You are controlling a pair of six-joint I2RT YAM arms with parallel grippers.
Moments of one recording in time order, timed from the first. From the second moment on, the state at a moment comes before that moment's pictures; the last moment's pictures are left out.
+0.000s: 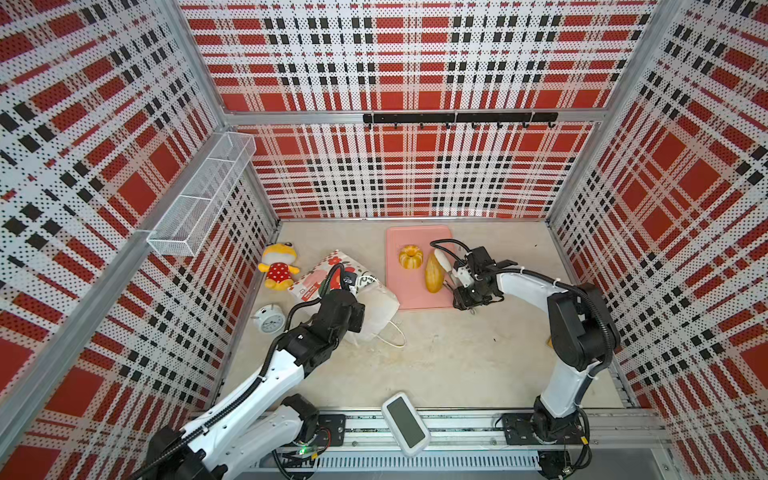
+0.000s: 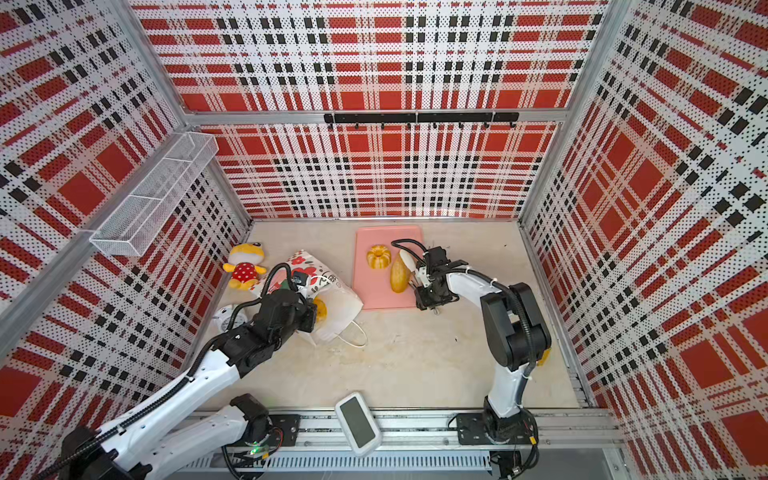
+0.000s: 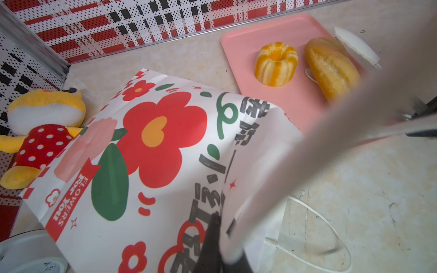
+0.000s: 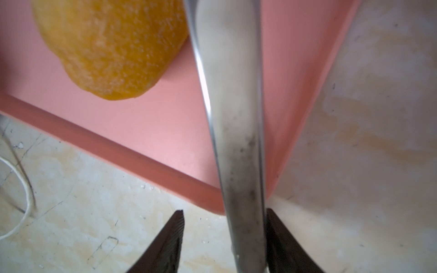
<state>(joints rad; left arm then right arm) -0.58 0.91 0.66 -0.39 -0.34 -0.15 0.37 1.82 1.21 -0.66 -0.16 0.02</state>
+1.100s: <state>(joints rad) -0.58 0.90 0.66 -0.40 -0.34 -0.15 0.44 1.65 1.38 -1.08 -0.03 0.05</state>
